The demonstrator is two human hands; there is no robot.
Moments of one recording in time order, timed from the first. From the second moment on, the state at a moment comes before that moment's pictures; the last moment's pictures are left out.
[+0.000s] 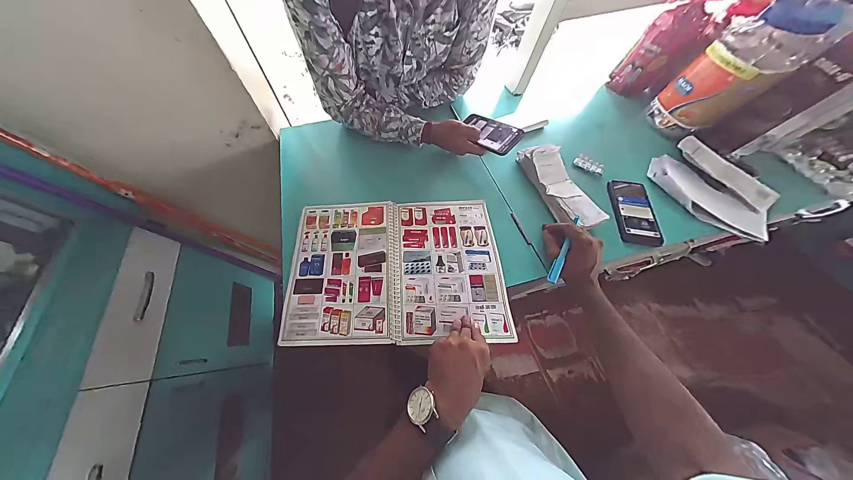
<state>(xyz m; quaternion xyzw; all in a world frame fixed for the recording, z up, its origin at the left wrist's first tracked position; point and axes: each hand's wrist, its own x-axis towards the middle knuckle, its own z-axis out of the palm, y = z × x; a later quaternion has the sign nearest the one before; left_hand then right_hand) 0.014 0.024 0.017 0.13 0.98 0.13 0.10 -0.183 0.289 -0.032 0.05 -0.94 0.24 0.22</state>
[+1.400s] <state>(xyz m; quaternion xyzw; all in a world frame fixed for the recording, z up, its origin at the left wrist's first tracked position) 0.021 0.041 0.000 0.11 0.99 0.07 -0.09 -0.180 0.290 -0.031 0.07 -0.93 0.25 0.24</state>
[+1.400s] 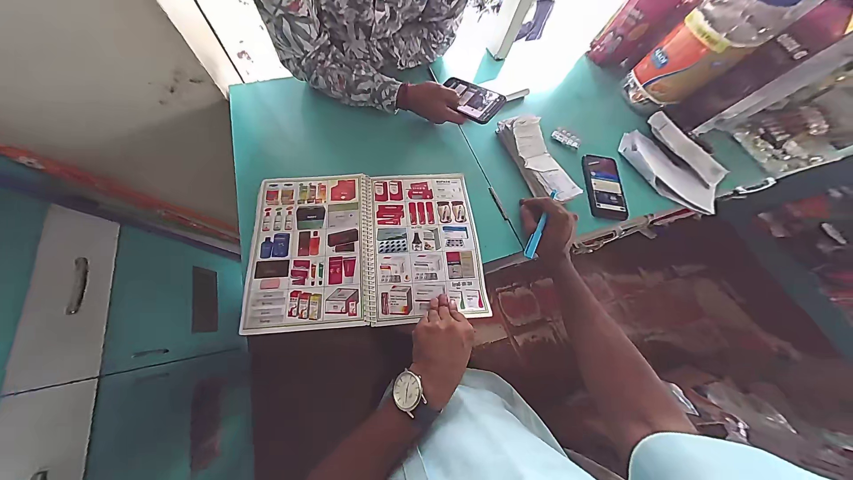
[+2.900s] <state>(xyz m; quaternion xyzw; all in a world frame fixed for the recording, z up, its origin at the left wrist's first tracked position) 0.064 -0.165 -0.022 -0.32 0.68 0.60 -0.26 -0.174 0.283 -0.022 0.04 -0.94 0.28 0.20</state>
